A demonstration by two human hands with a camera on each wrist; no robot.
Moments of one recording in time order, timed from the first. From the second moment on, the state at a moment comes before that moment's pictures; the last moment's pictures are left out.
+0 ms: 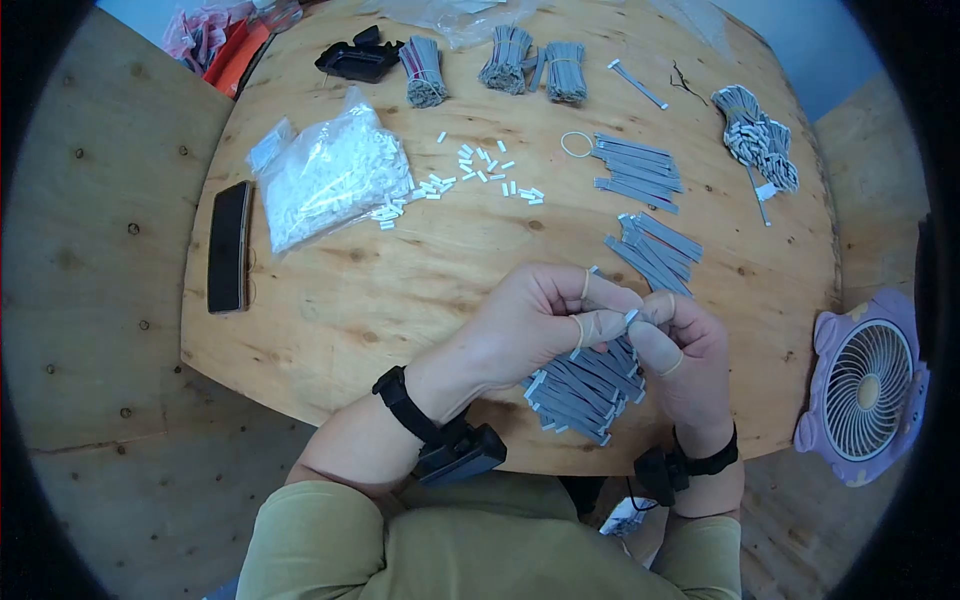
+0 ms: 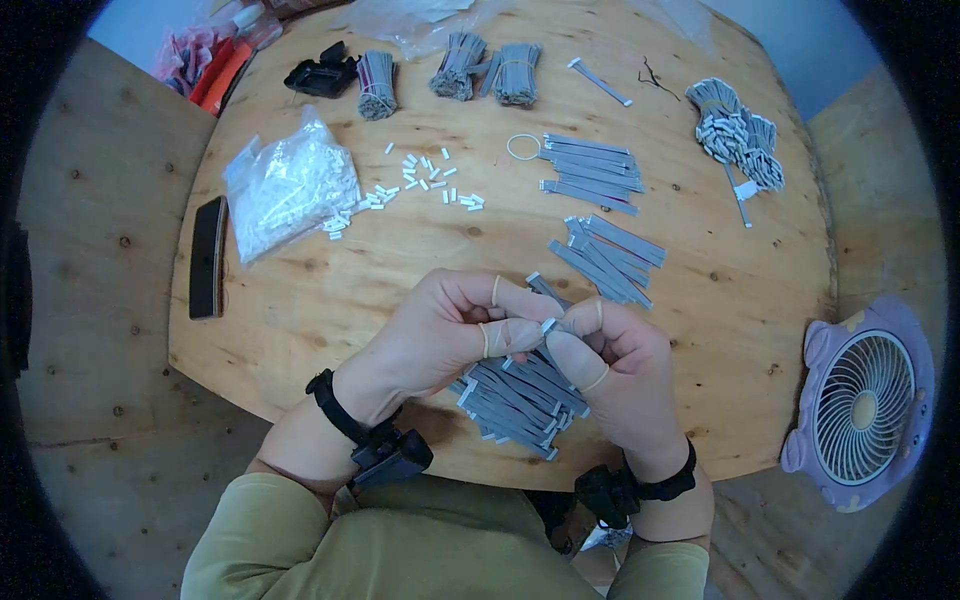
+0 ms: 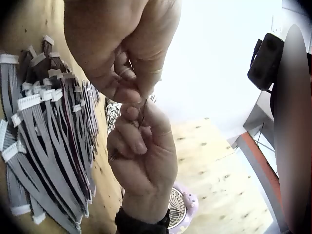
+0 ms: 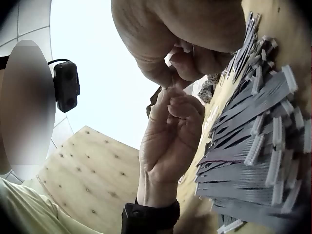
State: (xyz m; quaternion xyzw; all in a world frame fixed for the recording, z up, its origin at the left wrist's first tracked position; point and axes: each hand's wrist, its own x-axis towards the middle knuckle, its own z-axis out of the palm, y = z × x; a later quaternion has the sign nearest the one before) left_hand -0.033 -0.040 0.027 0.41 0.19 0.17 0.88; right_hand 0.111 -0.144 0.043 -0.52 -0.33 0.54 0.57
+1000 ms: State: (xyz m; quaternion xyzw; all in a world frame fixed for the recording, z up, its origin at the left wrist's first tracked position) left_hand -0.035 -0.037 0.035 0.49 0.24 0.16 0.82; right_hand 0.118 -0.143 0.050 -0.56 -0.32 0.56 0.51
